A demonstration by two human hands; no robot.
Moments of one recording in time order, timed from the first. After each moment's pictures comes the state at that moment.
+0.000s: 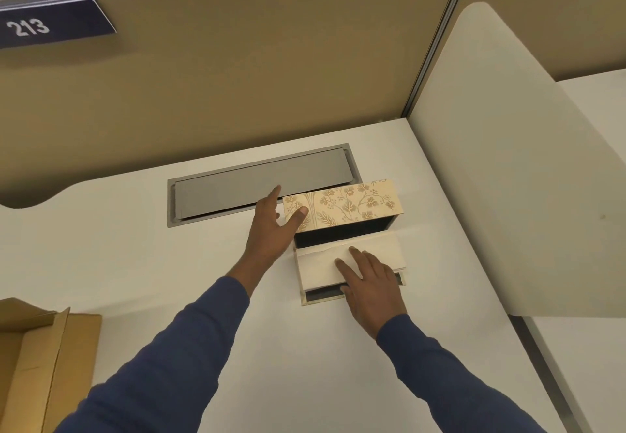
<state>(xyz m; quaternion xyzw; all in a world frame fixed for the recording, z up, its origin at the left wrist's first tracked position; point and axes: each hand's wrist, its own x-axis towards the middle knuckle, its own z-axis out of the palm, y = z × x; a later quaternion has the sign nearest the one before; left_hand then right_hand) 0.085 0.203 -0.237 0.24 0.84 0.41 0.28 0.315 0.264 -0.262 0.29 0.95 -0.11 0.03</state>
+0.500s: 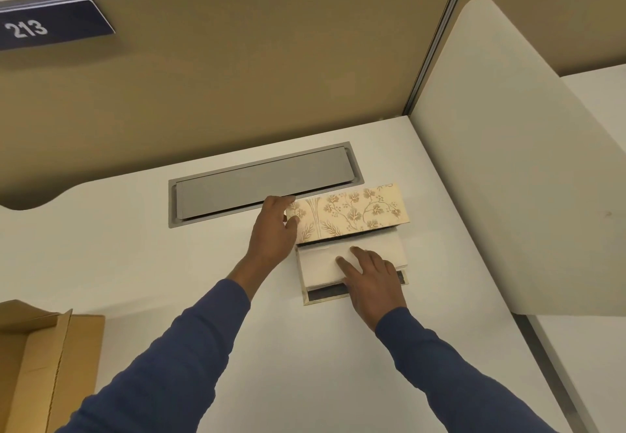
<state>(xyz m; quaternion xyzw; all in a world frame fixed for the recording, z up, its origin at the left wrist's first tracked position) 0.083 0.204 -0.236 0.33 0.86 0.33 0.22 0.308 0.271 -0.272 0.29 0.95 -0.09 0.01</state>
